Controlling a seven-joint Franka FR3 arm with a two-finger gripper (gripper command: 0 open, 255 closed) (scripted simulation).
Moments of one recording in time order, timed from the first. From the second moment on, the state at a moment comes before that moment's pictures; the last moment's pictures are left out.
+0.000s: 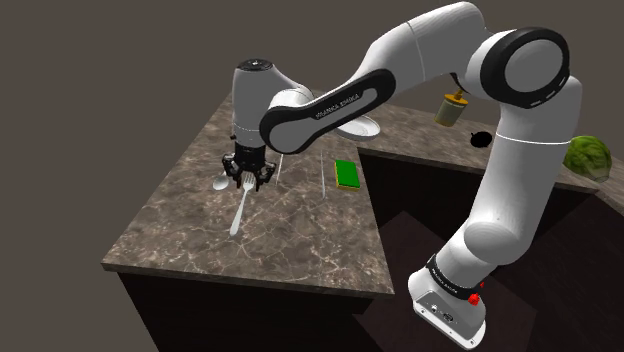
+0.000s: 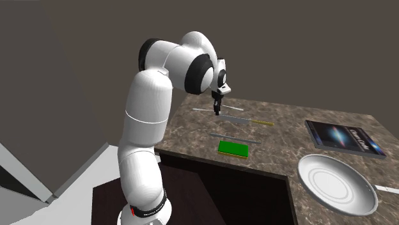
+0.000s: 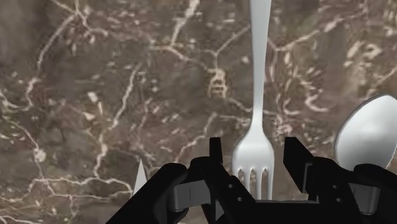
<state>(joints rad) 0.02 0.34 0.60 -1.96 -0.33 2.25 1.54</state>
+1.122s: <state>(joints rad) -0.01 0.24 0.64 -1.87 -0.24 2.08 1.47</state>
